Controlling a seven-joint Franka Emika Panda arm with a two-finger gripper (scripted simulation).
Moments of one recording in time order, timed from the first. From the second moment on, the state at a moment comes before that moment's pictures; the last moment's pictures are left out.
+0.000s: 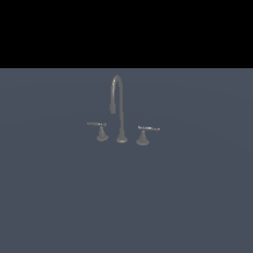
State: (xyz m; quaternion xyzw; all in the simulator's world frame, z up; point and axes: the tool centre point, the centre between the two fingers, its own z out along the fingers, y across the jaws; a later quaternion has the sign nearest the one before) arm -0.123 0.030 0.440 -0.97 0.22 0.03 0.06
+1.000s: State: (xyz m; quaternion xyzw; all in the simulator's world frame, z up) arm 0.008 0.074 0.327 -0.88 0.47 0.06 0.06
